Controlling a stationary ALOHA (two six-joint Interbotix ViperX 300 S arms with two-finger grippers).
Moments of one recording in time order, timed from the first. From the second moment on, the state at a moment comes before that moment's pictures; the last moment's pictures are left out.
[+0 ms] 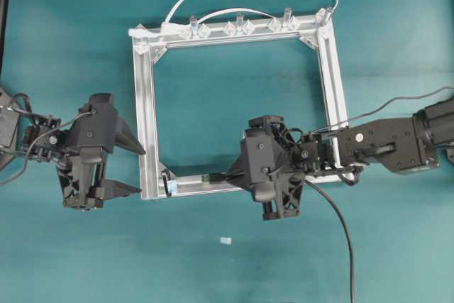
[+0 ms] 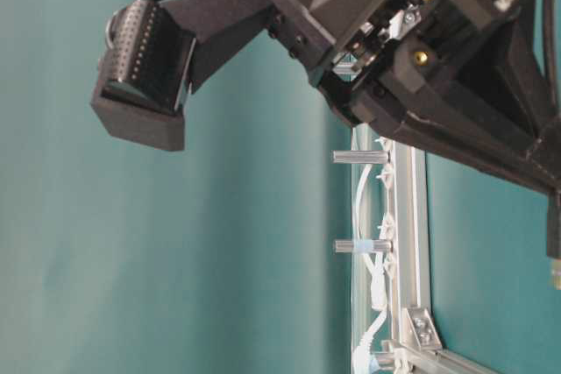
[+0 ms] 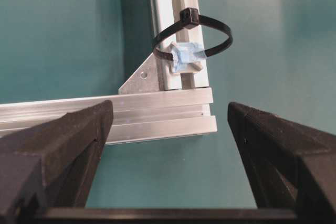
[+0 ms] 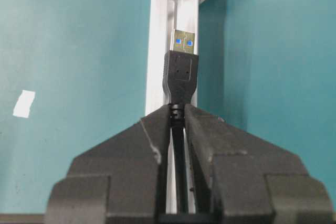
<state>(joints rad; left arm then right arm) -0.21 -0.30 1.04 -0.06 0.03 -0.19 0.17 0.16 0.62 0.19 -0.15 0.02</state>
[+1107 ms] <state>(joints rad) -0.22 -0.30 1.04 -0.06 0.03 -0.19 0.17 0.17 0.58 0.19 -0.13 0.02</state>
